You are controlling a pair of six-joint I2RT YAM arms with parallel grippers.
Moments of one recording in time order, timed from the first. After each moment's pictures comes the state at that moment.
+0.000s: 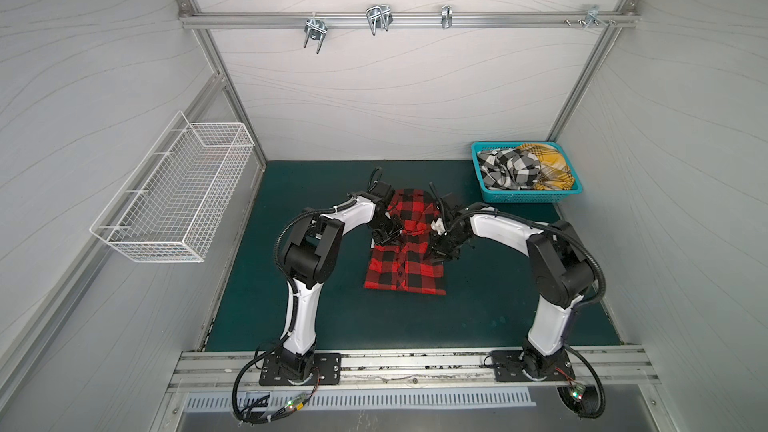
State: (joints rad) left arm -0.44 2.11 1.48 -0.72 0.45 -0.85; right arm 0.57 1.88 1.21 -0.71 -0.49 0.61
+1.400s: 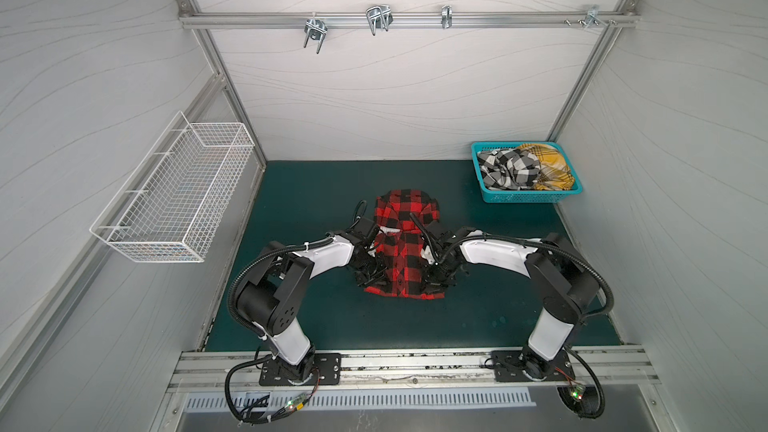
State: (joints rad) left arm -0.49 1.65 0.85 -0.55 0.47 -0.89; right arm 0.80 1.75 1.03 -0.69 -0.41 0.65
